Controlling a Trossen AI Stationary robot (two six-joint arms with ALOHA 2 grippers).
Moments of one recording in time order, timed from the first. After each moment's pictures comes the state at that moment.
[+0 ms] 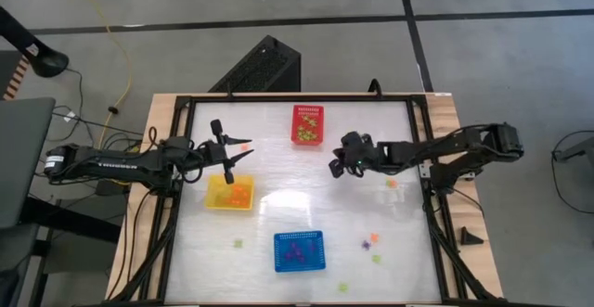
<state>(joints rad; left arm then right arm) 0.10 0.73 0.29 0.52 -0.22 0.40 -0.07 1.33 0.66 0.00 0.45 0.61</state>
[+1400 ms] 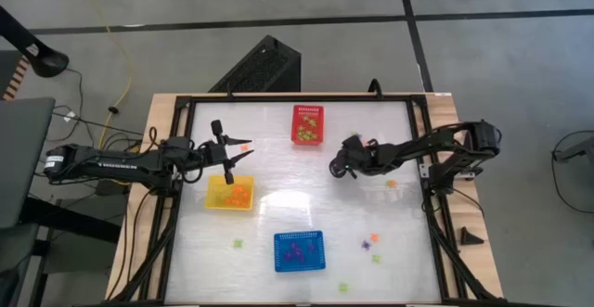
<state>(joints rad) 0.10 0.73 0.29 0.50 -0.22 0.40 -0.12 1.56 0.65 -0.18 0.54 0.80</state>
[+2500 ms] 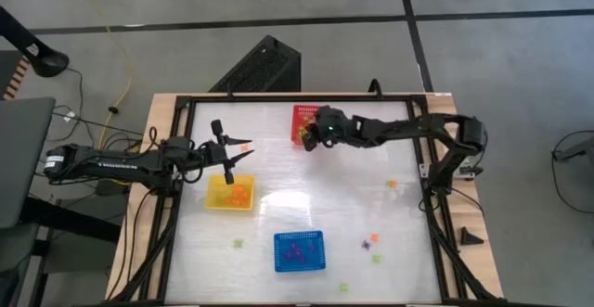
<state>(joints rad) 0.10 0.73 0.29 0.51 -0.22 0.41 -0.30 1.62 0.94 0.14 0.26 0.49</state>
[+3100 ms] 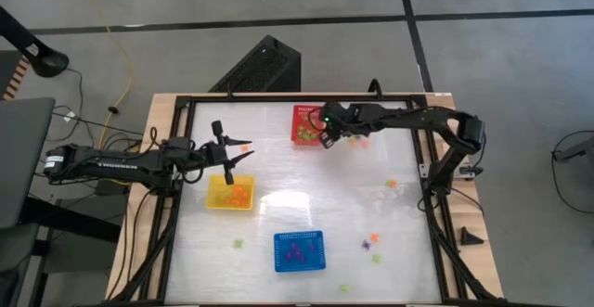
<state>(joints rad) 0.10 0.73 0.29 0.48 -0.22 0.42 -0.36 1.66 1.20 -0.60 0.32 0.43</state>
